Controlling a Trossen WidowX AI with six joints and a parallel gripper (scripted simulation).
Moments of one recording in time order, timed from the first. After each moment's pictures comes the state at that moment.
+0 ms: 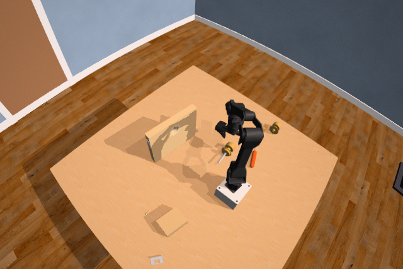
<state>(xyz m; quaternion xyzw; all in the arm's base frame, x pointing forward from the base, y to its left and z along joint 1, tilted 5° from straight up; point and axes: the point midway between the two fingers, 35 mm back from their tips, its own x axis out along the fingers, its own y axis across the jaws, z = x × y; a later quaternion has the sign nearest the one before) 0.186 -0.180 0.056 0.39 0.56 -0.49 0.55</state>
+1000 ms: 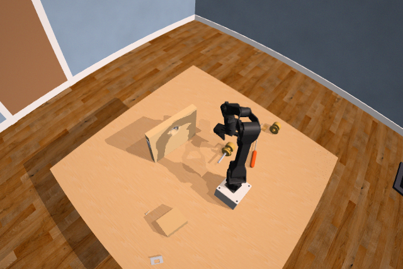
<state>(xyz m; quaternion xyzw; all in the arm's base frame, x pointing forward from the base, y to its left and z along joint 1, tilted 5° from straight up) 0.191 -0.183 0.036 0.36 0.57 -0.52 0.52</state>
